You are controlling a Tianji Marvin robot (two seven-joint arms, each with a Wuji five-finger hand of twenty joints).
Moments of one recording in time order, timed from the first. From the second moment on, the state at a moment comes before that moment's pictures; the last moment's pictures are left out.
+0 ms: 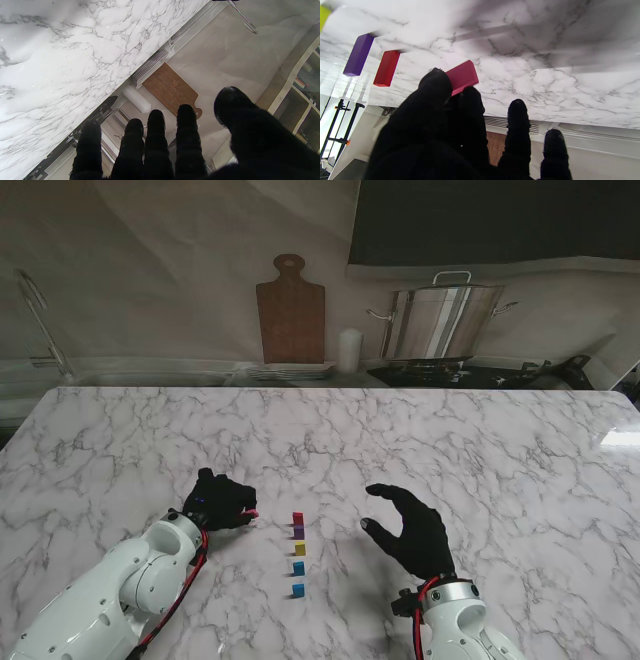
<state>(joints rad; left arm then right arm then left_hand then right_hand) 1.51 -1.05 -1.12 -1.50 0.95 -0.02 0.01 -1.94 -1.19 1.19 -1.88 -0.53 0.09 -0.39 0.95 -0.48 0.35 -0.10 0.70 -0.08 0.92 0.50 0.88 -0.12 0.88 0.96 0.44 0.25 0.74 0.86 -0.08 0.33 0.75 0.72 0.45 -0.41 0.80 -0.07 0.42 -0.07 0.43 0.41 0.48 0.03 0.34 0.25 0.40 -0.02 0.09 0.18 0.03 0.27 0.75 0.46</state>
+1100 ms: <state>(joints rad) 1.37 -1.11 -0.96 -1.39 0.73 0.13 0.14 -1.94 -1.19 1.20 -1.88 -0.53 0.09 -0.38 0.98 -0.47 0.38 -0.10 0.70 0.01 0.91 0.46 1.17 -0.03 0.33 0.53 0.57 0.25 0.67 0.77 -0.04 0.32 1.01 0.72 0.45 -0.41 0.80 -0.07 0.42 -0.07 0.43 0.41 0.48 0.03 0.34 0.25 0.40 -0.02 0.09 0.18 0.03 0.27 0.75 0.46</state>
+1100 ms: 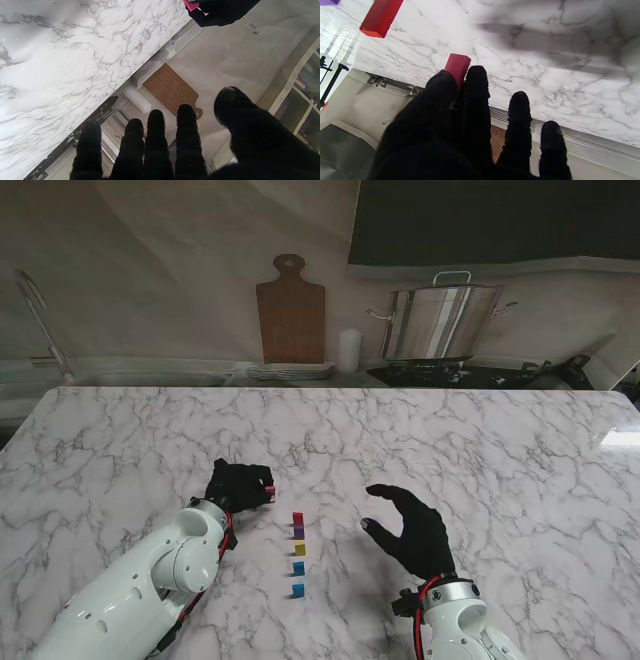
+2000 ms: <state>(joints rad) 1.18 -1.16 -0.75 -1.19 0.66 0.07 0.20 -1.94 -1.18 1.21 -1.88 -0.53 0.10 -0.37 1.01 -0.43 0.30 -0.10 0.69 -0.02 0.90 0.46 1.15 -0.05 0.31 0.55 0.53 0.24 0.67 0.77 -0.04 0.31 1.01 0.72 0.45 -0.41 0.80 -0.07 0.42 -0.07 0.43 0.41 0.48 0.03 0.34 0.25 0.40 -0.02 0.09 0.18 0.03 0.27 0.75 0.46</state>
